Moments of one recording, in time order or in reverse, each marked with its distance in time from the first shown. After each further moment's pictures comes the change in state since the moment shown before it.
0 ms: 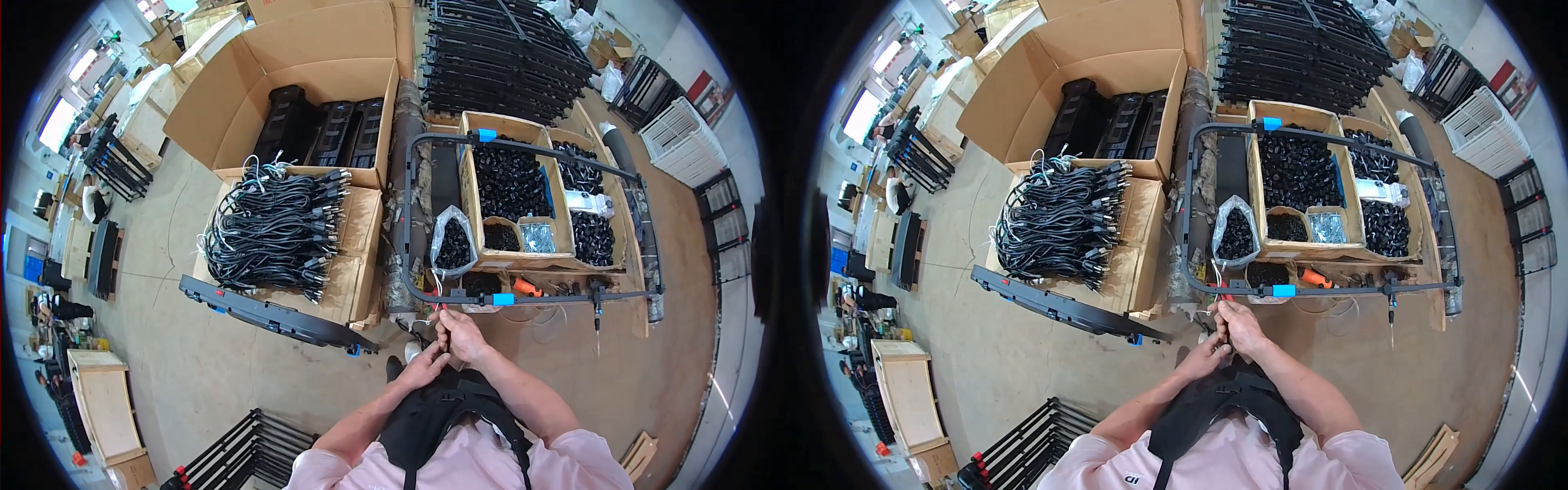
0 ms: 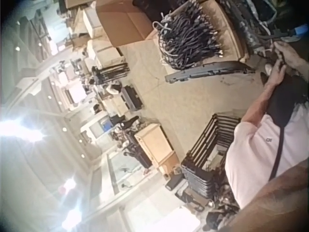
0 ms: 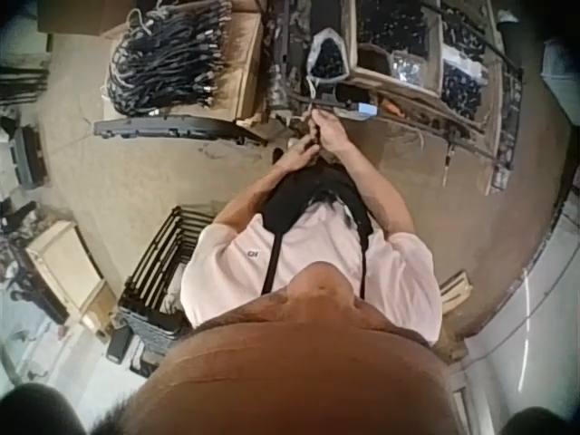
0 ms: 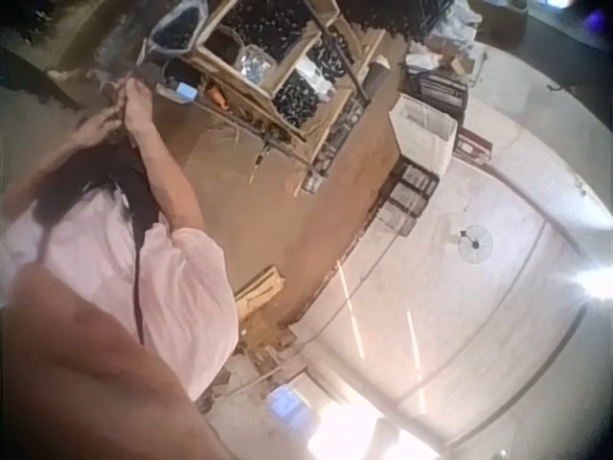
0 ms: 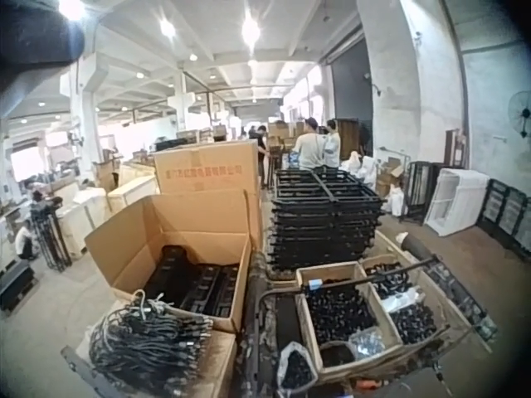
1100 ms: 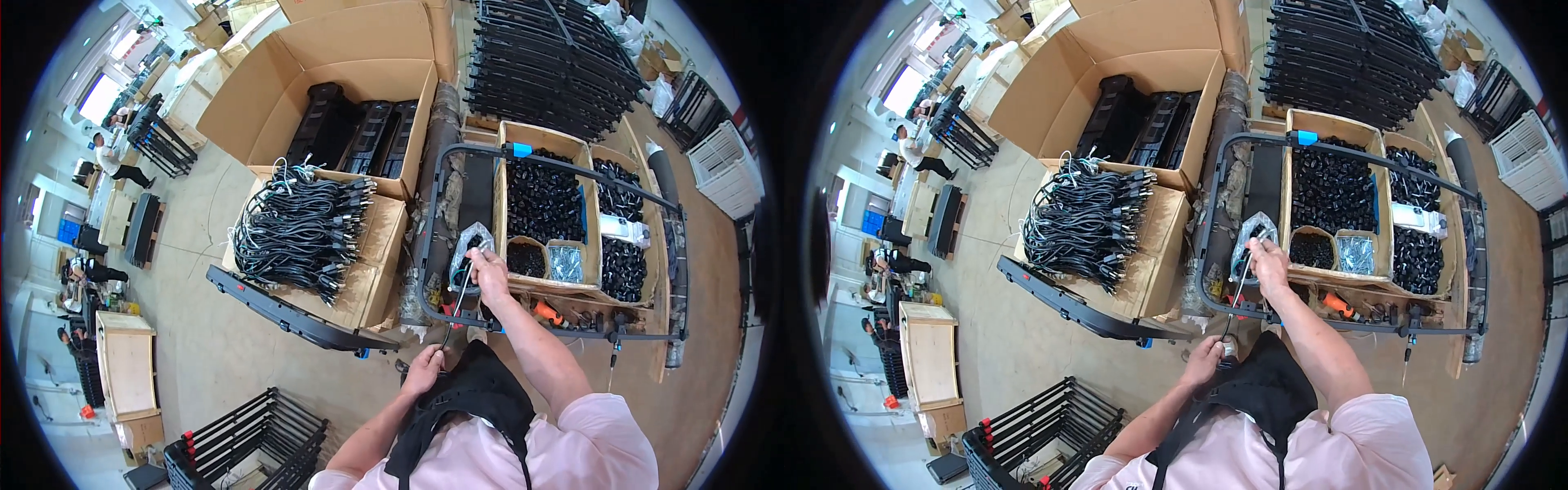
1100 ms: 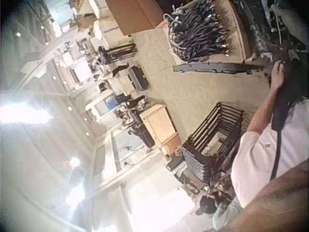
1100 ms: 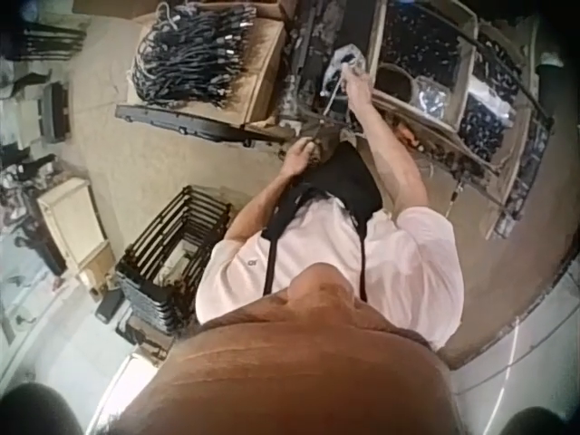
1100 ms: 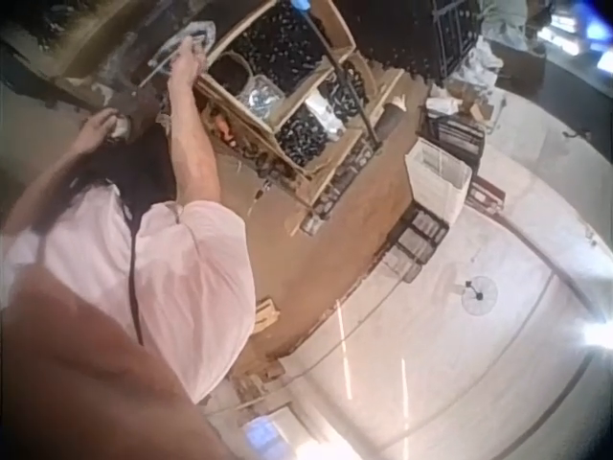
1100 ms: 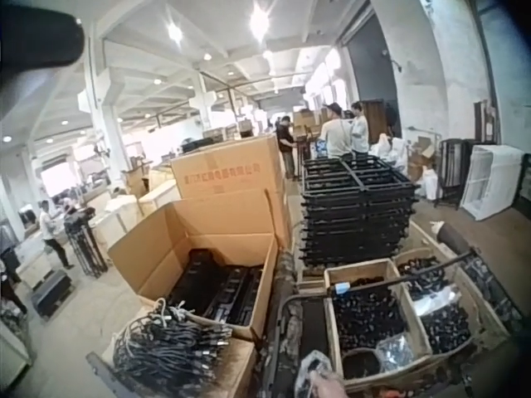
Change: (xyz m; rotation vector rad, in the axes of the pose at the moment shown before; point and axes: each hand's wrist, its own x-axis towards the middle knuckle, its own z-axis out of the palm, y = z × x) left_hand 0.014 0.029 0.001 -0.291 0.323 -0.255; right_hand 0.126 -0.128 -0.013 -0.188 0.182 -0.312
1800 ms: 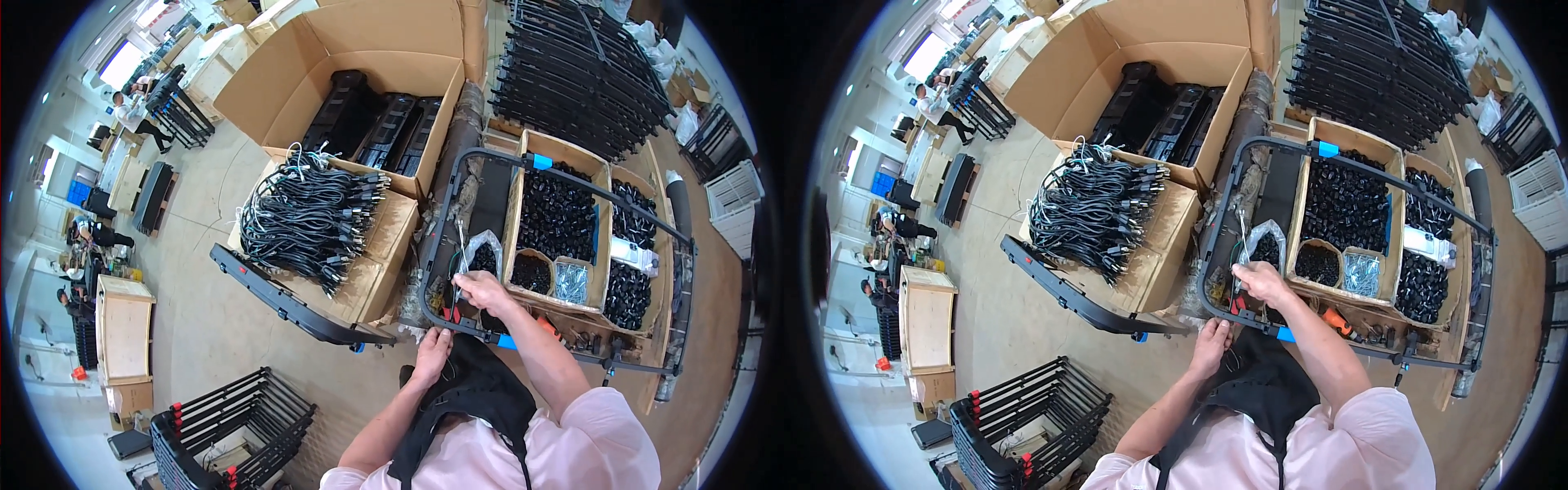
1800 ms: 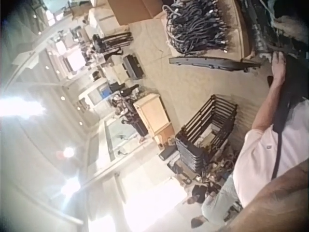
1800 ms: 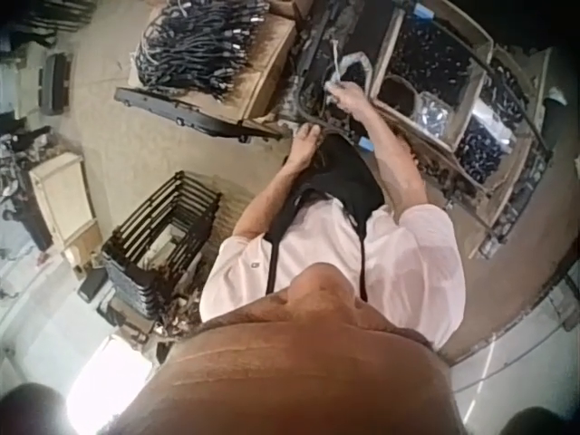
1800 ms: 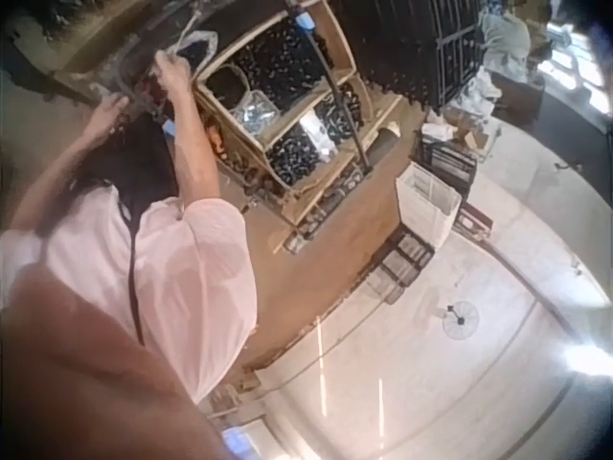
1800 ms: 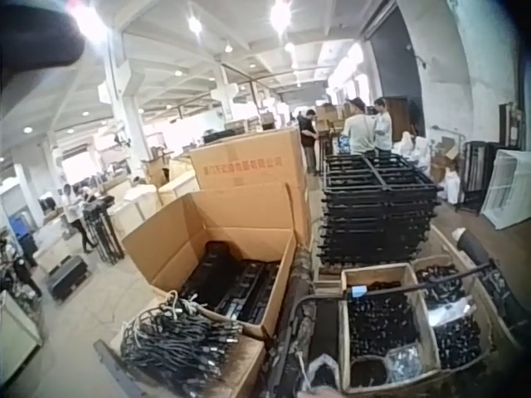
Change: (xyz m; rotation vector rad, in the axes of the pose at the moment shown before) left_hand 0.049 0.023 0.041 -0.499 0.211 0.002; right_hand 0.006 -0.019 -0.006 -0.368 -0.488 0.352
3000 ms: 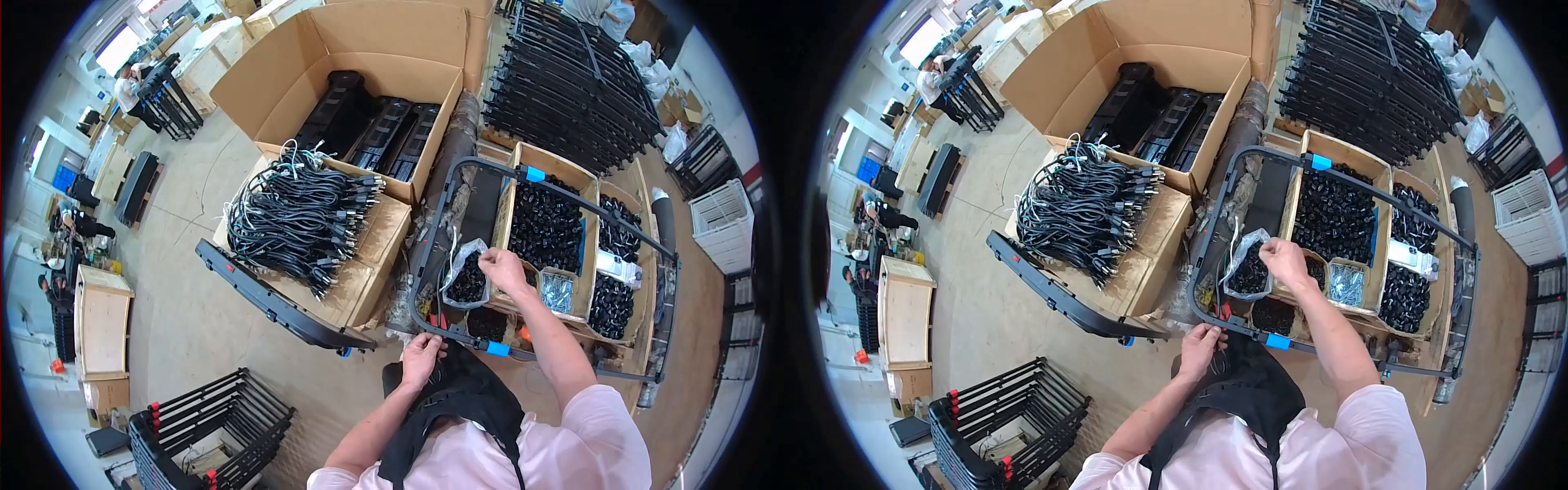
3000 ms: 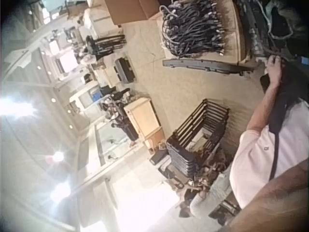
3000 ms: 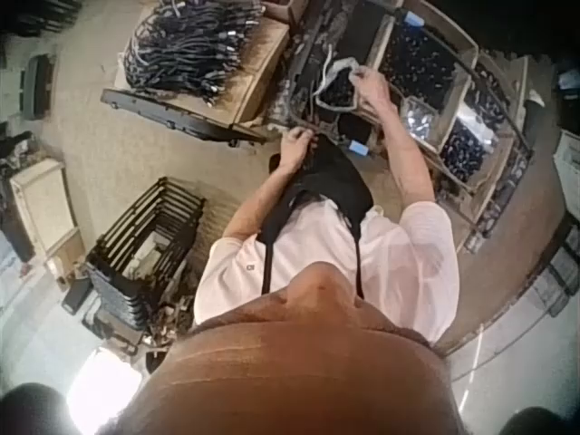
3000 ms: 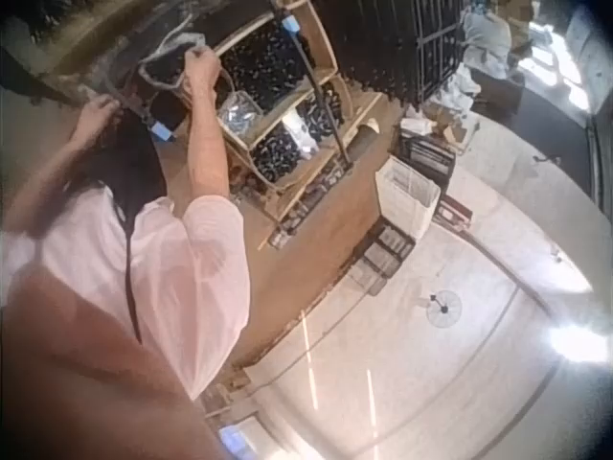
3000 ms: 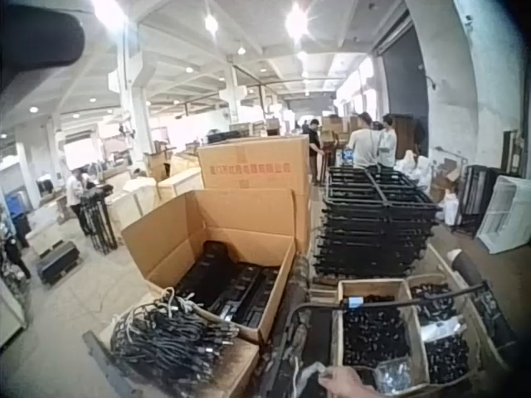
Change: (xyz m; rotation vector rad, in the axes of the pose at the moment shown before) left_hand -0.002 0.014 0.006 -0.008 0.090 0.011; right_hand 0.007 -0.037 -0.064 -0.574 0.359 -0.267
